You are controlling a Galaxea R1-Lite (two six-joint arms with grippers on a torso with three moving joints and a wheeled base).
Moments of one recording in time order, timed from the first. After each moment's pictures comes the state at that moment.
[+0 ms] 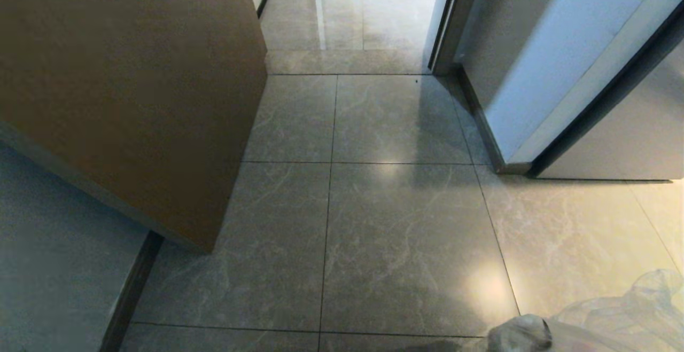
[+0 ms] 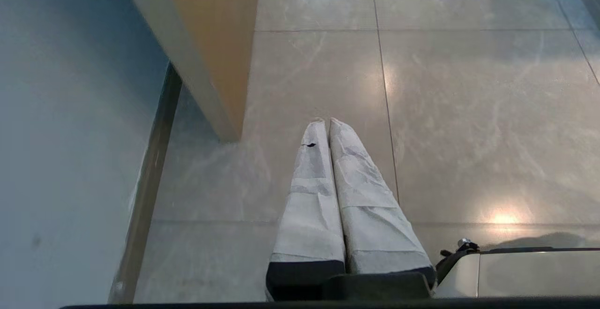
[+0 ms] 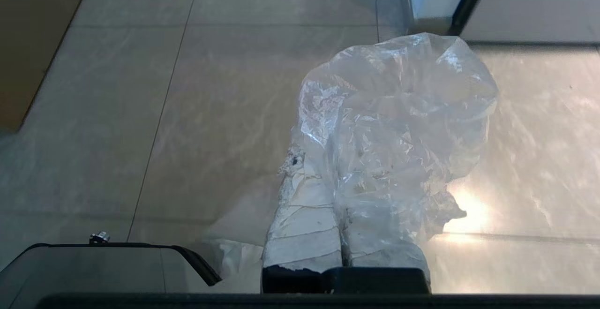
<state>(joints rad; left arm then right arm) 0.00 0.00 0.00 0.00 0.00 0.00 0.01 0.00 0.00 -0.01 0.00 0.01</state>
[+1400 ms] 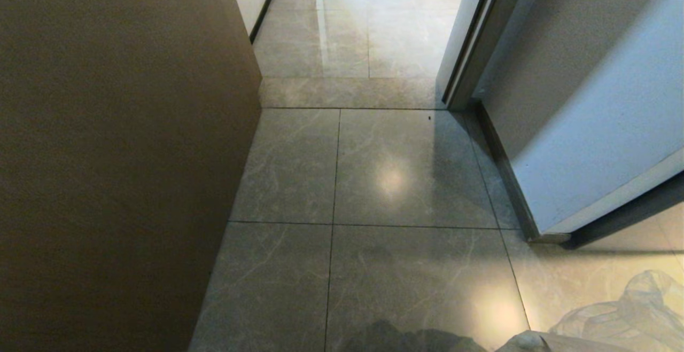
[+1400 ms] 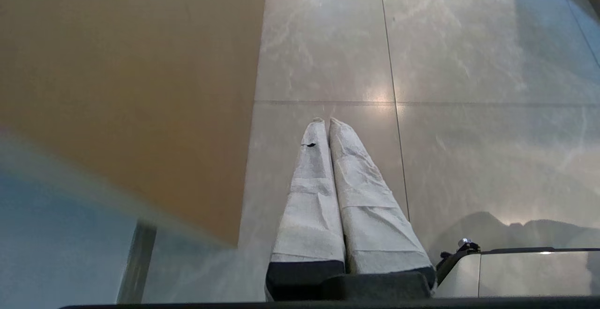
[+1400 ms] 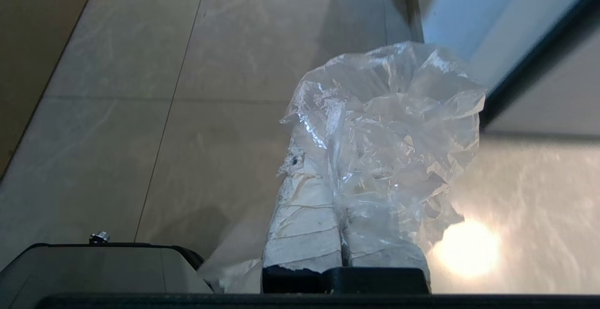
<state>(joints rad) 0.00 0.00 0.00 0.00 0.00 0.00 0.01 0.00 0.00 -0.01 0.00 0.01</state>
